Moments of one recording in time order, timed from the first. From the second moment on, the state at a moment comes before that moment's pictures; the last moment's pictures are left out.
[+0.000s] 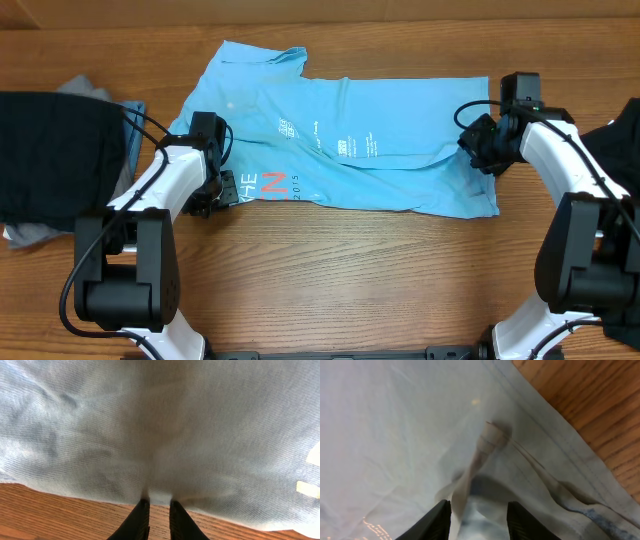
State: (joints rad) left arm -0.07 1.85 1.12 -0.84 -0.15 -0.34; right arm -0.10 1.87 1.29 -0.71 -0.15 0.78
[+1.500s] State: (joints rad) left arm -0.07 1.85 1.12 -0.87 -0.21 -0.34; right arm -0.10 1.87 1.29 -0.55 -0.03 0.86
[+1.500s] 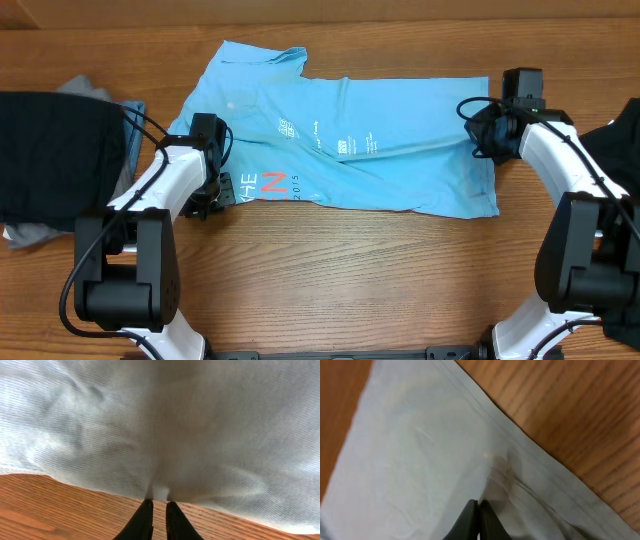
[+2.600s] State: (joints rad) left arm -0.07 1.85 1.12 -0.88 -0.27 -0.34; right arm -0.10 1.87 1.30 -0.41 0.15 0.88
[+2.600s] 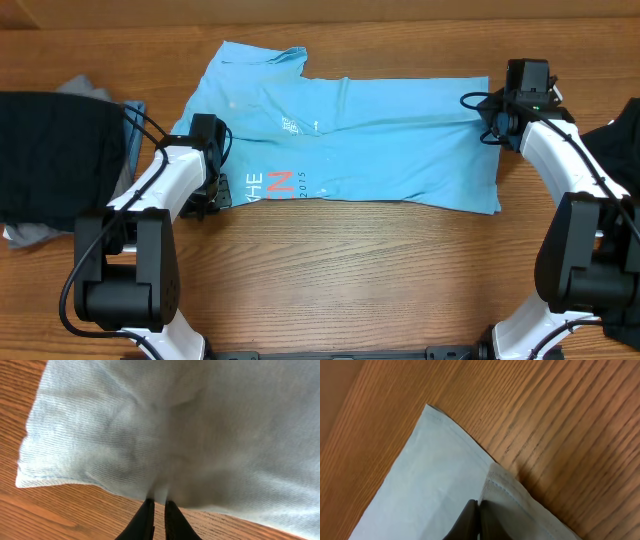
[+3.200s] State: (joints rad) left arm -0.07 1.84 1.36 -1.10 -0.19 -0.36; right arm -0.10 1.87 1.49 -0.86 0.13 0.59
